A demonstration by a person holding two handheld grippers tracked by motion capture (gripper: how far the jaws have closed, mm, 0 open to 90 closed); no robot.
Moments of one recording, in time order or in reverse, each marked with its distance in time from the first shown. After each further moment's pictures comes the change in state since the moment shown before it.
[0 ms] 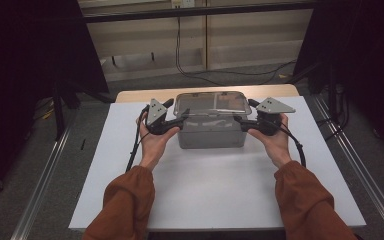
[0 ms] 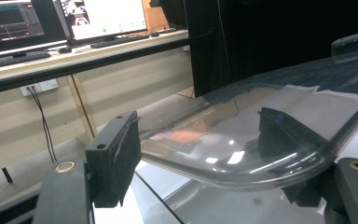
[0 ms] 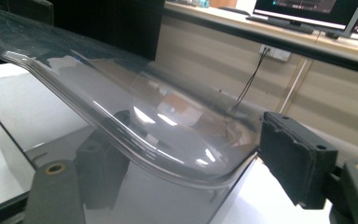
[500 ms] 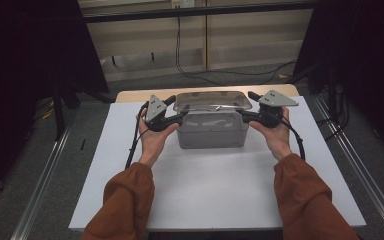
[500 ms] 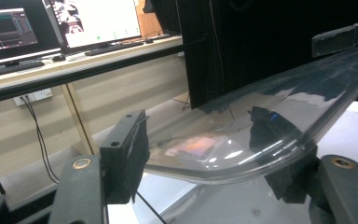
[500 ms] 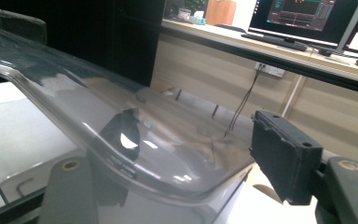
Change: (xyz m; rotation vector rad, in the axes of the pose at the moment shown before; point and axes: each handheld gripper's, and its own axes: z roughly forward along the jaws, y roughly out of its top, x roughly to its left) left arm 0.005 0.011 0.002 -0.029 -0.024 0.016; right arm -0.013 0.013 0.005 -0.060 -0.002 0.001
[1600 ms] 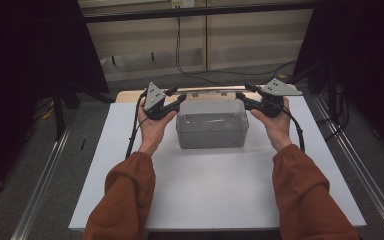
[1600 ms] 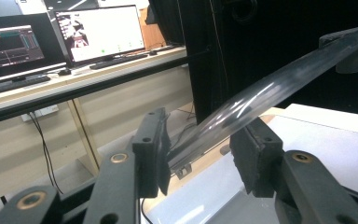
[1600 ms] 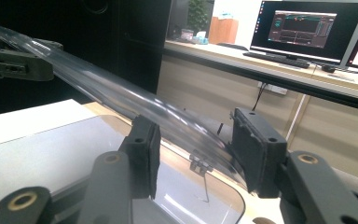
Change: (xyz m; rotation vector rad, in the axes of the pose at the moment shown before) left arm 0.019 0.017 0.016 -0.032 0.013 0.027; right arm -0.015 0.019 0.009 -0.070 0.020 0.031
